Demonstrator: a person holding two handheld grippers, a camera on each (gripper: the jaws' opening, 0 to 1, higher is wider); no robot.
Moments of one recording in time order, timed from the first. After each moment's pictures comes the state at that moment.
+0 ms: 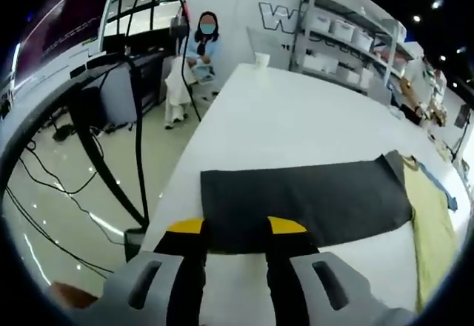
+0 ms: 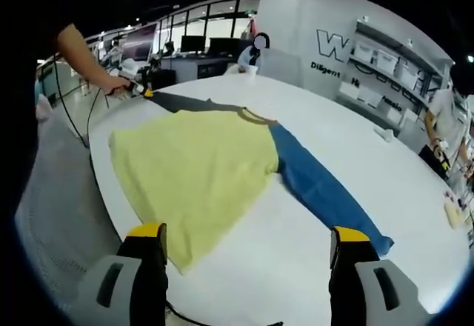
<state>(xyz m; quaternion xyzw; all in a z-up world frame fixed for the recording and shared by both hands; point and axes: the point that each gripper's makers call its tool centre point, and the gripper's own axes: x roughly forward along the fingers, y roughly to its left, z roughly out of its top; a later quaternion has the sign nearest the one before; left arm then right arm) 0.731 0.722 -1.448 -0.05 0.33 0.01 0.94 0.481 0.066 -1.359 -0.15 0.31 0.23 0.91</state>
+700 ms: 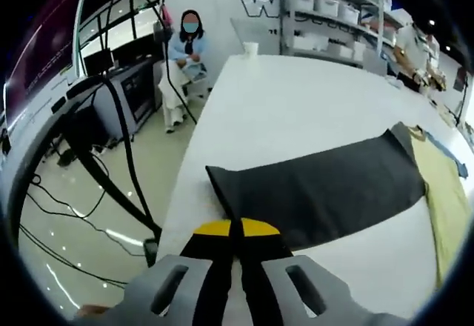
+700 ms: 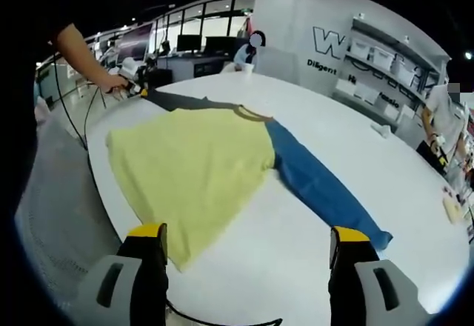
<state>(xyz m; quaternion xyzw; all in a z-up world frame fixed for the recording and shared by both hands) 0.723 0.719 -1.443 0.02 0.35 -0.01 0.94 0.480 0.061 -1.361 -0.15 0.31 0.22 0.91</state>
